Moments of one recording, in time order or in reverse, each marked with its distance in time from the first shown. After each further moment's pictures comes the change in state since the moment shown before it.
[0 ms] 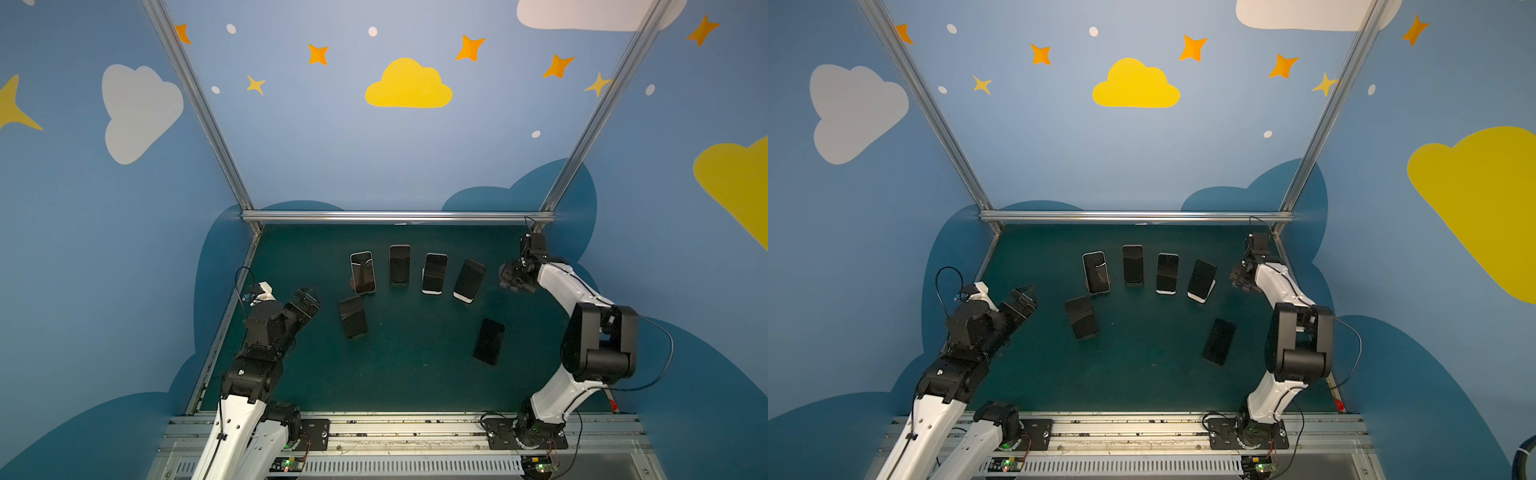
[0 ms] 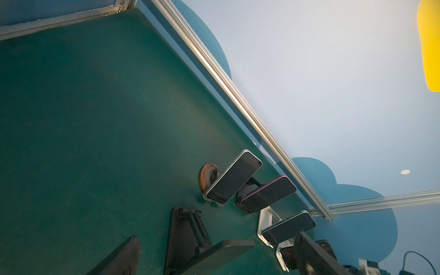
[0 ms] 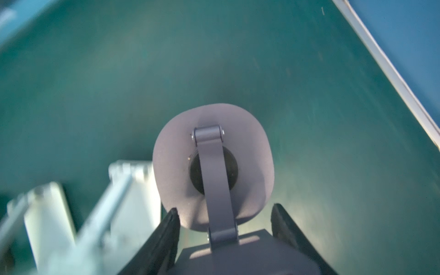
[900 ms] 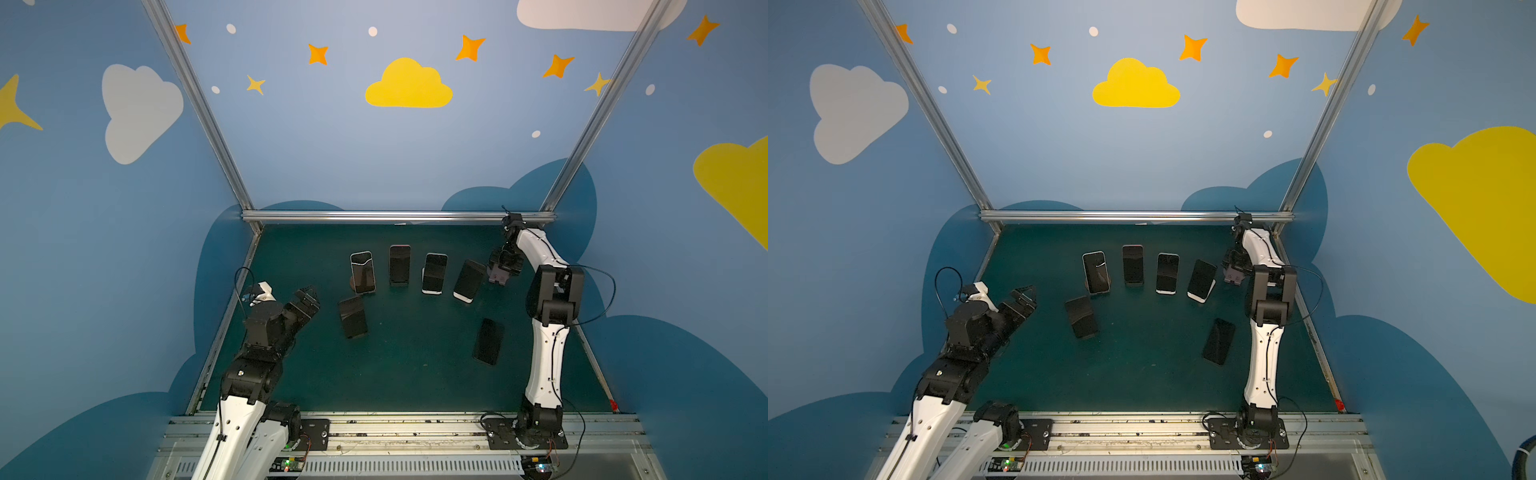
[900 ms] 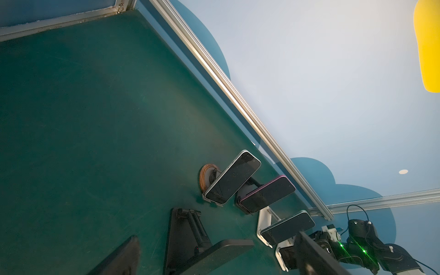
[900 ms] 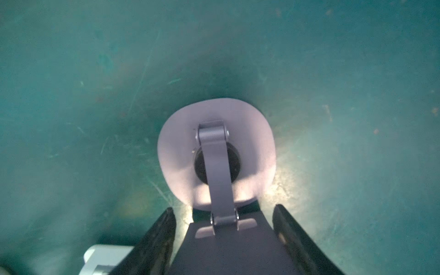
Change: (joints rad) left arm -0.002 -0.002 0.000 0.000 -0.001 0.002; right arm 0.028 0.580 0.753 -0.518 -0.015 -0.056
